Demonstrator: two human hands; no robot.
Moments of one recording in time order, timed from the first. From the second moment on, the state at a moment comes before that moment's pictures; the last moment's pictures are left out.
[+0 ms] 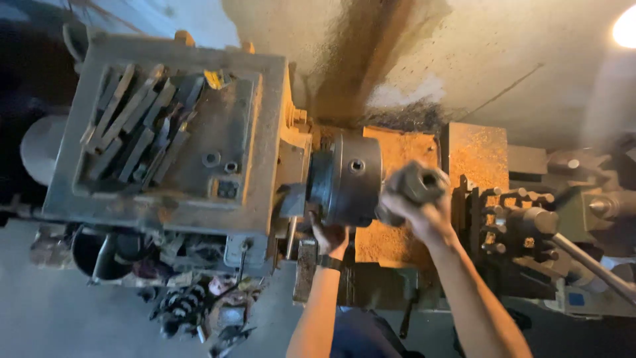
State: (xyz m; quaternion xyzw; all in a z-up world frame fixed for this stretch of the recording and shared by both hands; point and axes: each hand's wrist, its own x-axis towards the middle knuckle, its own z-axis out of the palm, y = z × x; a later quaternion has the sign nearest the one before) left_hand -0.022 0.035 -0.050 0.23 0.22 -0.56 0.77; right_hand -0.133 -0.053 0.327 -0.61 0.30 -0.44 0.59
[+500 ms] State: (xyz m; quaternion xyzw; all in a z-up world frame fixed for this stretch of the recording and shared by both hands) left_hand 0.136 0.216 0.161 0.92 -0.39 -0.02 0.11; right_hand -0.230 0.131 0.197 -0.37 0.42 -0.42 0.71
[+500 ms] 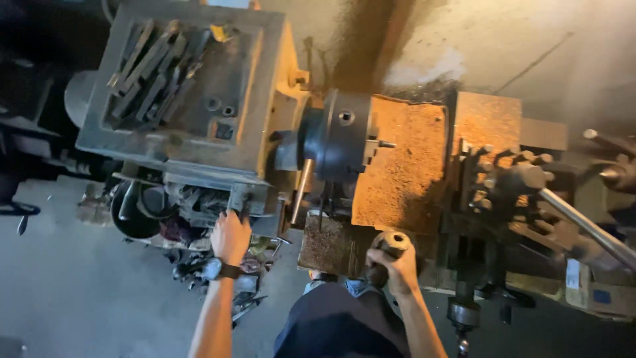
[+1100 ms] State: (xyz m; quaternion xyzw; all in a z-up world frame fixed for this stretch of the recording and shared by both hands) left_hand 0.167 0.229 0.082 0.86 -0.48 0.00 0.16; right_hand -0.243 0.149 0.196 -0.37 0.43 -0.37 0.73
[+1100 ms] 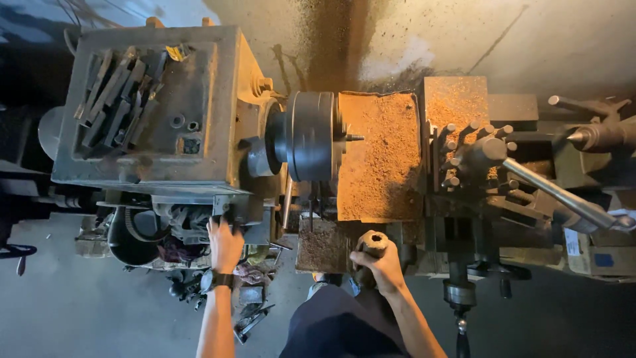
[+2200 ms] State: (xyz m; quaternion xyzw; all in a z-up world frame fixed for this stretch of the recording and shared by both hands) left_hand 0.093 0.225 0.154 0.80 -0.47 0.05 0.36; right_hand -0.246 0.155 0.198 -0.35 0.45 -0.36 0.74
